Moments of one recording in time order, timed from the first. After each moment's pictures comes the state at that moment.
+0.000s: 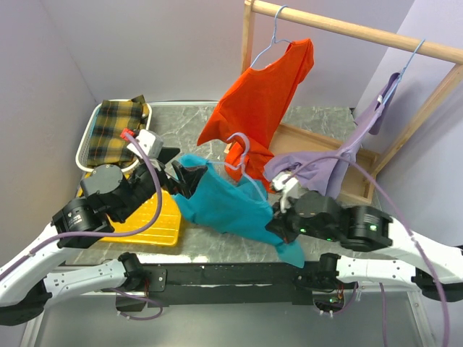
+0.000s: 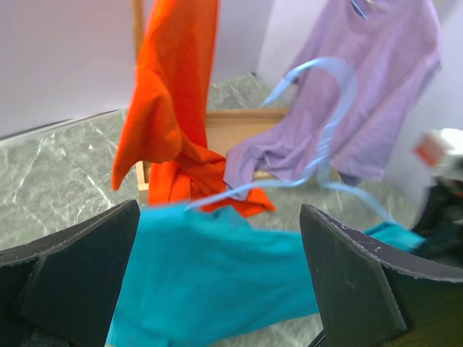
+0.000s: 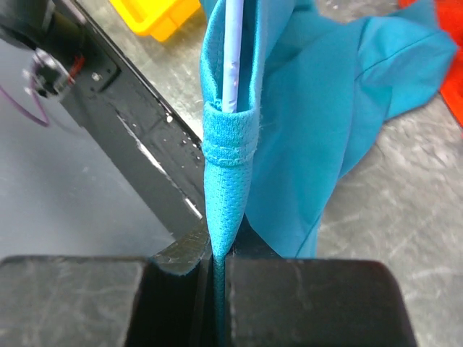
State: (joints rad) left arm -1.01 0.79 1.22 -0.42 -0.31 -0.18; right arm 1.24 0.79 1.09 -0.95 0.19 0.42
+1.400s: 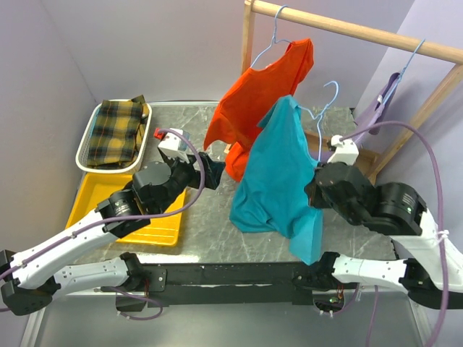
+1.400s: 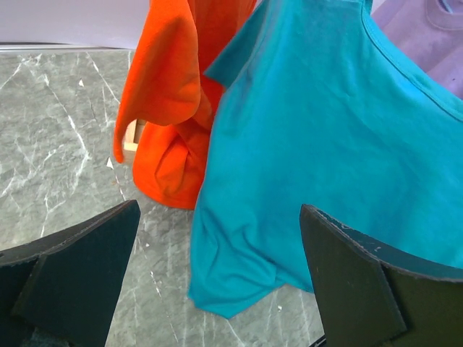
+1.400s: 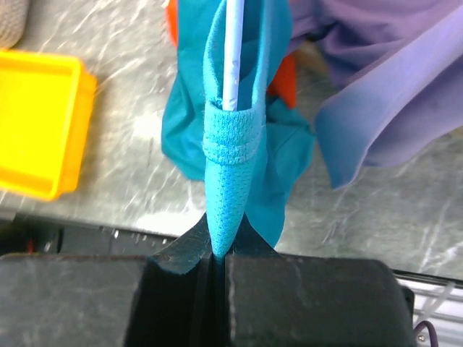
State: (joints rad) left arm -1.01 0.94 1.07 -0.25 -0.47 -0.43; right arm 1.04 0.94 1.55 -1.41 0.61 0.78
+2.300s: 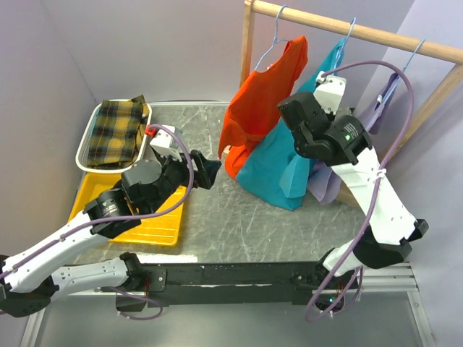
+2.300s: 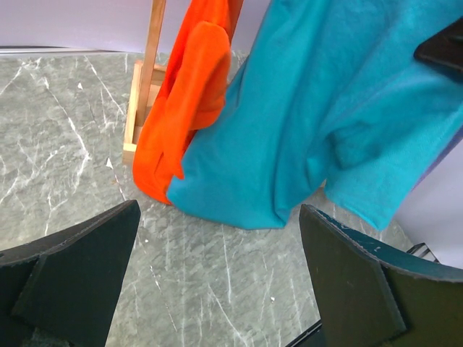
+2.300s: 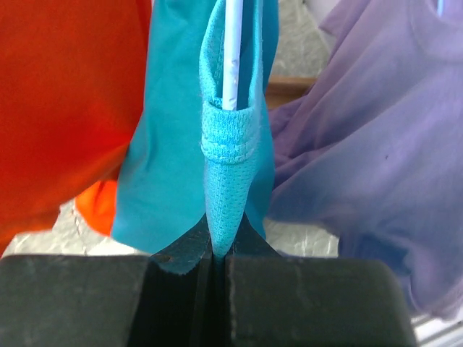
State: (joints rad) left arm -1.01 0.91 1.14 -0.35 -0.45 -0.44; right arm 0.73 1.47 2.05 -1.40 0.95 0.69
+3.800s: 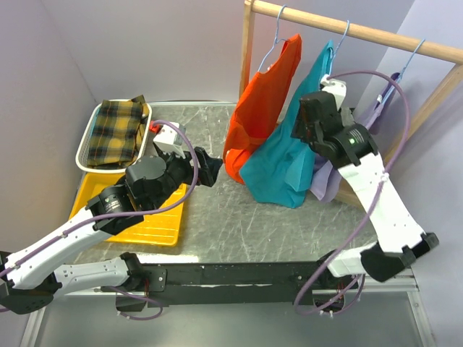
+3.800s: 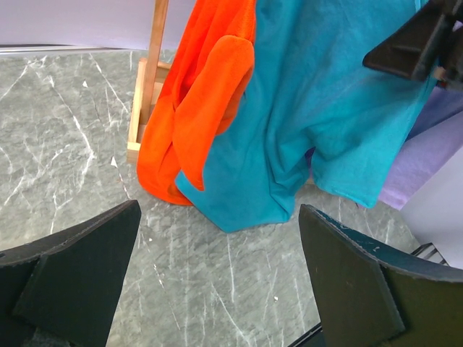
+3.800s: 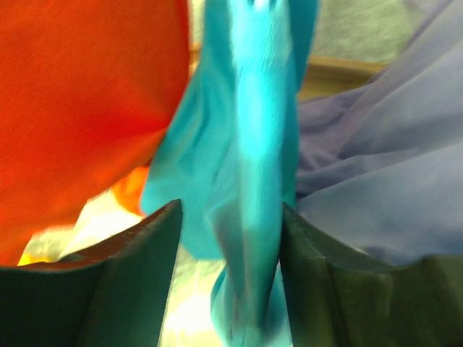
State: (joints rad) left arm -1.01 0.95 1.19 -0.39 -0.46 -0.44; right arm 0.51 1.36 1.76 -1.05 0.61 0.50
